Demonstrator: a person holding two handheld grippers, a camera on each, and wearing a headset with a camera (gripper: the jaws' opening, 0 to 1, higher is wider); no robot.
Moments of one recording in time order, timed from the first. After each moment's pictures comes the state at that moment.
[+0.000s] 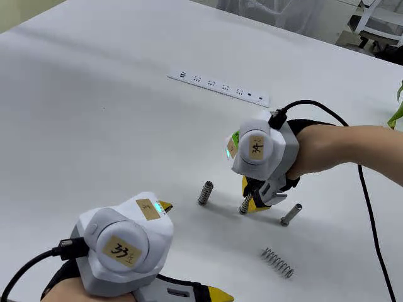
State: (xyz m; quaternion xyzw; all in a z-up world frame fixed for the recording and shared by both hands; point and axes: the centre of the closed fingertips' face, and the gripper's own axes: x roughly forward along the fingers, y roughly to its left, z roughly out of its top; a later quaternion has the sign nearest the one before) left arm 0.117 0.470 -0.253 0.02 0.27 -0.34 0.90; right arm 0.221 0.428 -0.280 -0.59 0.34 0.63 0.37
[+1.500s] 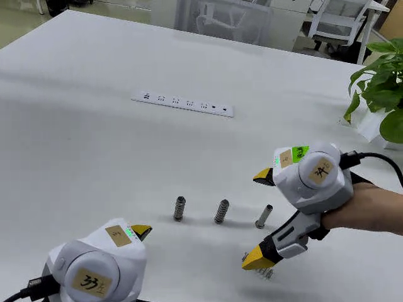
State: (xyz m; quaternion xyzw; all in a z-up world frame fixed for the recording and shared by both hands) left arm 0.111 0.457 -0.253 0.03 0.27 -0.36 0.90; right arm 0.195 0.379 -0.244 -0.36 0.31 0.57 0.67
